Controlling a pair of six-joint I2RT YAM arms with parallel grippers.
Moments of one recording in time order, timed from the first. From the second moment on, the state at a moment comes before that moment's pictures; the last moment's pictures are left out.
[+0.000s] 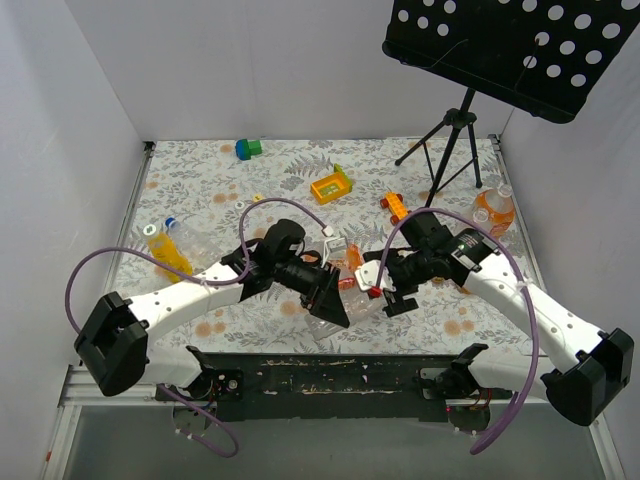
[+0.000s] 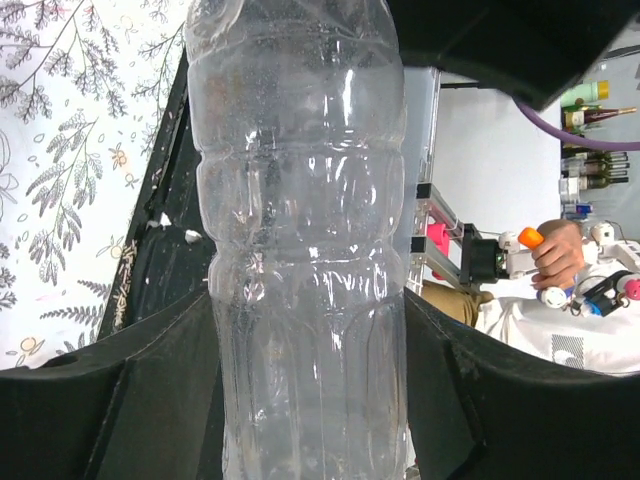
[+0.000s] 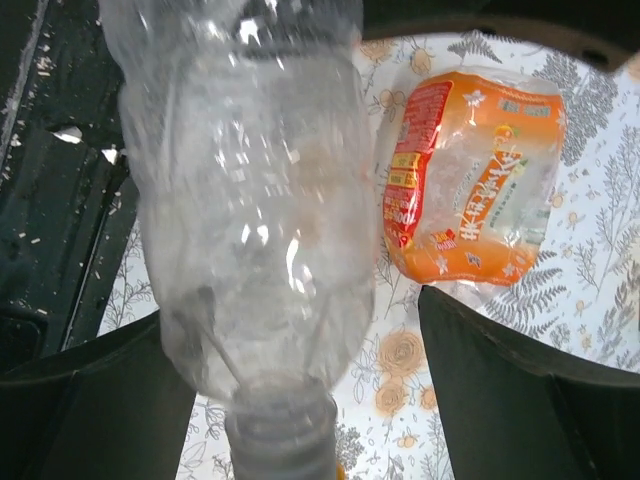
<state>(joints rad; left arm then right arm) -0.83 1.33 0.86 -0.15 0.96 -0.53 0.70 1.13 1.05 -1.02 -0.62 -1.21</state>
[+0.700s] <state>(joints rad) -0.83 0.92 0.75 -0.38 0.73 -0.06 0.40 0.90 0.95 -0.82 -0.84 -0.91</state>
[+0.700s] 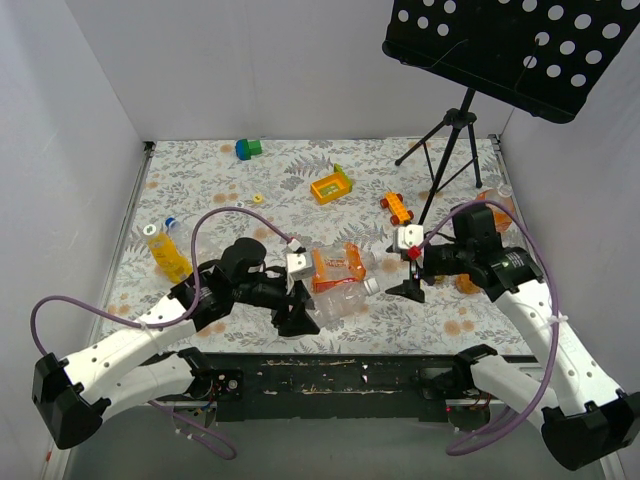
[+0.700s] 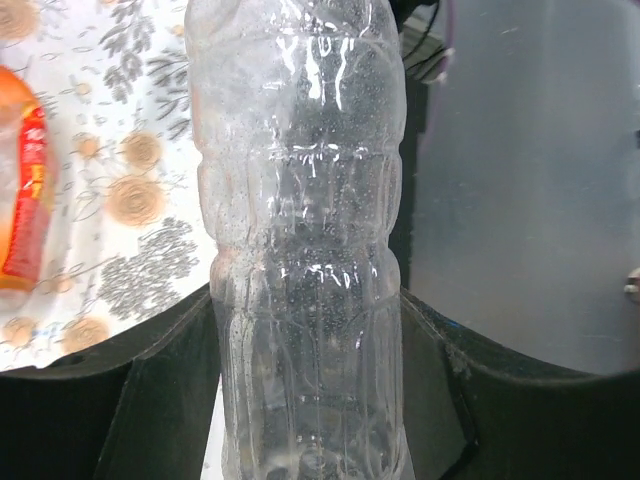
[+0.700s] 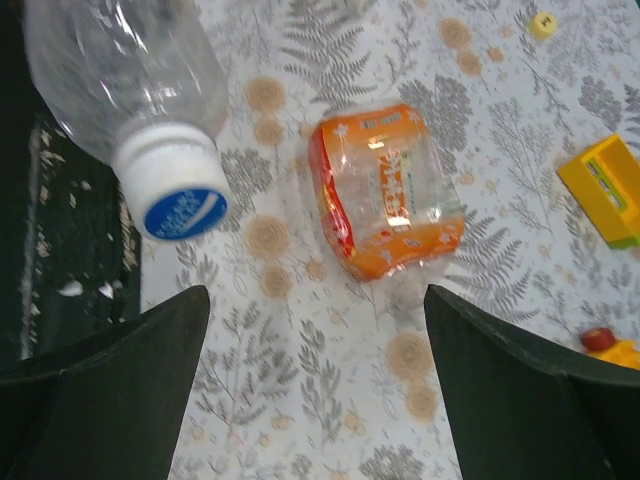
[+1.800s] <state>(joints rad) -0.89 0.89 0.66 -0.16 0.34 0.32 0.40 1.17 0.92 -0.51 -1.14 -0.25</state>
